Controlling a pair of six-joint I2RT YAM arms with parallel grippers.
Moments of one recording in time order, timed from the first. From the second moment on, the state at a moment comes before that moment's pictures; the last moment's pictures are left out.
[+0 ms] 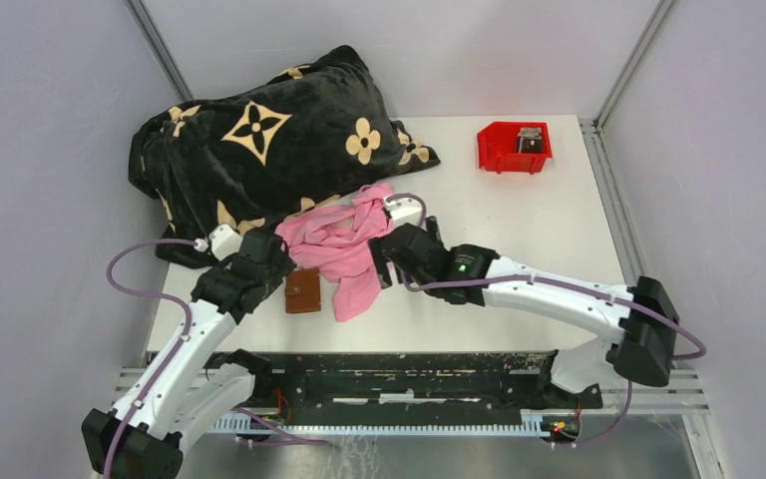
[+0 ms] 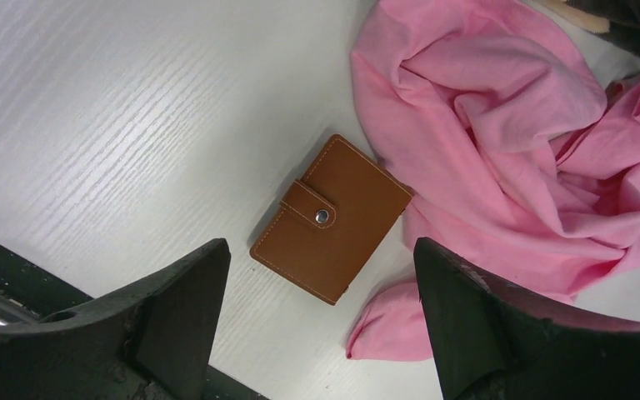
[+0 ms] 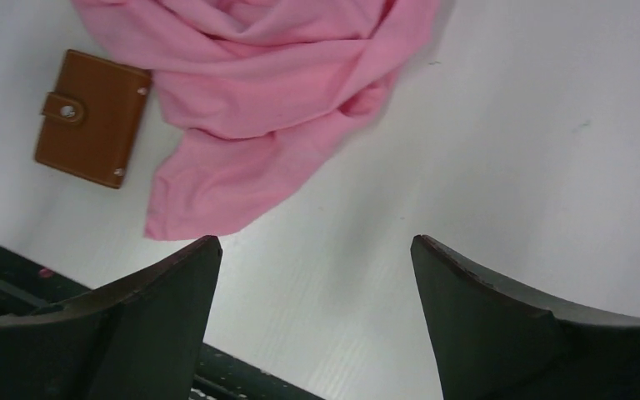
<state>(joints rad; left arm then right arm) -0.37 0.83 0.73 -0.88 -0.50 -1.06 1.10 1.40 1.15 -0.52 0.54 0.50</state>
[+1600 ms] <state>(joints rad) -0.29 0.92 0.57 -0.81 -0.45 -1.33 1.05 2.08 1.47 -0.19 -0.13 0.76</state>
